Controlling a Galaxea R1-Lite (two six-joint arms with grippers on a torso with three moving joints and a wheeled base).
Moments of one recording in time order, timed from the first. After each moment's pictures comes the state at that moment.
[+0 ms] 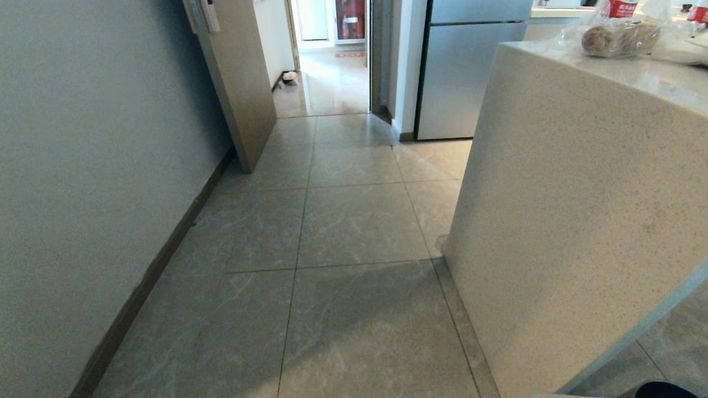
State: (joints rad) left arm 0.00 0.00 0.00 0.00 0.00 -0.01; right arm 0.00 0.06 0.00 -0.01 0.01 -0.02
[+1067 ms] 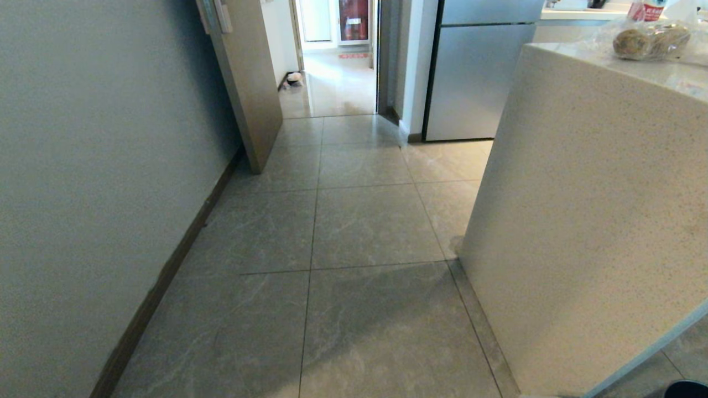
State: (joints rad) left arm 0.00 0.00 0.00 0.00 0.00 -0.01; right arm 0.00 0.06 0.00 -0.01 0.01 -0.02
